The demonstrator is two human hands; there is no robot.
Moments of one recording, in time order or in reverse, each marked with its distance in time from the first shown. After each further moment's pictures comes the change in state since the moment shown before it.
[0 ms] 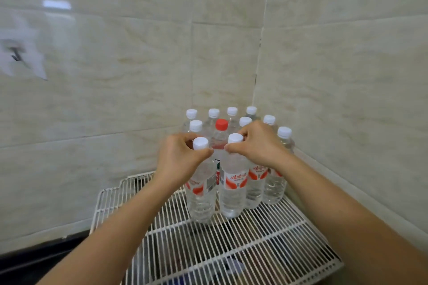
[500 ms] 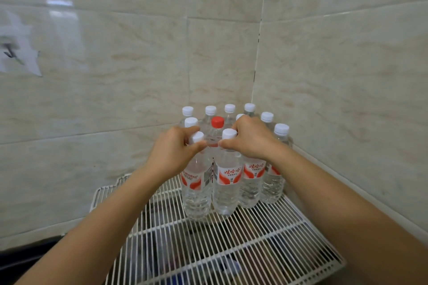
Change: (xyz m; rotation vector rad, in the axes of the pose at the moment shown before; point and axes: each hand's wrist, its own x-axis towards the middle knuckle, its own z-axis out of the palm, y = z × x) left_hand 0.013 0.004 -0.002 0.389 -0.119 0.150; right_hand 0.011 -0.002 -0.002 -0.177 -0.091 -0.018
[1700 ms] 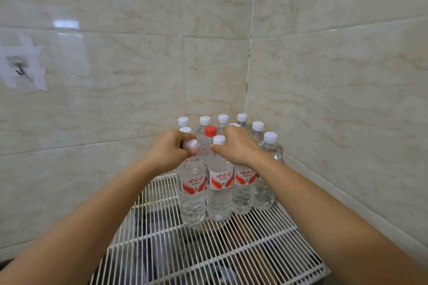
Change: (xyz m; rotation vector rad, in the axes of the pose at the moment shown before) left_hand 0.016 -0.001 -0.006 -0.092 -0.141 0.045; right_hand 0.001 -0.002 0.007 0.073 0.023 -0.003
